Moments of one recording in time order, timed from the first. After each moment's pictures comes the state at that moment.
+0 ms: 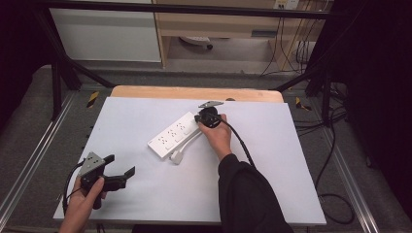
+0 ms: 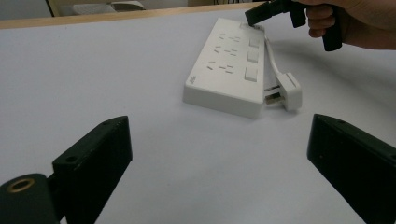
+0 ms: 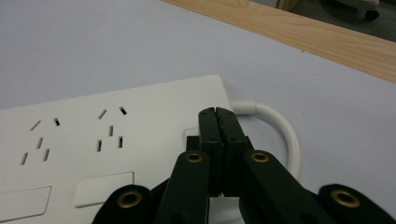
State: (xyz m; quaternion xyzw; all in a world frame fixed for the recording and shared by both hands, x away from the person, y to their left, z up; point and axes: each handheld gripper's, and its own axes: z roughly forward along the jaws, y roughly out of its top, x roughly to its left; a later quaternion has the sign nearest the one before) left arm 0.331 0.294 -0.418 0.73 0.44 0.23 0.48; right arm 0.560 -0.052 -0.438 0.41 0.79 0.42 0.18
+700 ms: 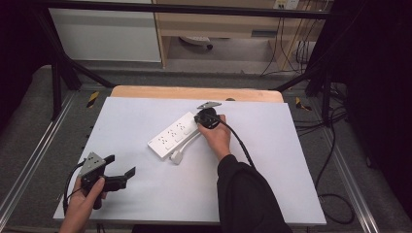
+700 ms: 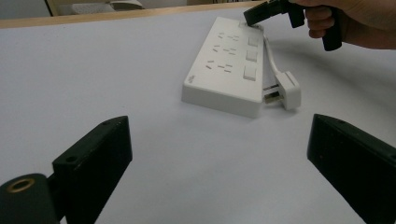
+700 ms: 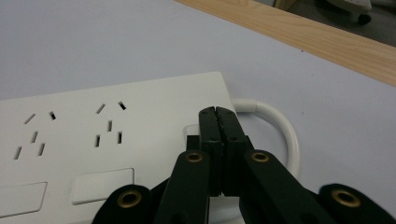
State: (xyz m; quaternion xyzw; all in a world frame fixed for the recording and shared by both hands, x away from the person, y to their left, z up) left arm 0.330 0.293 -0.418 0.73 0.44 0.23 0.48; right arm 0.558 -0.049 -0.439 0.40 0.79 0.41 0.20
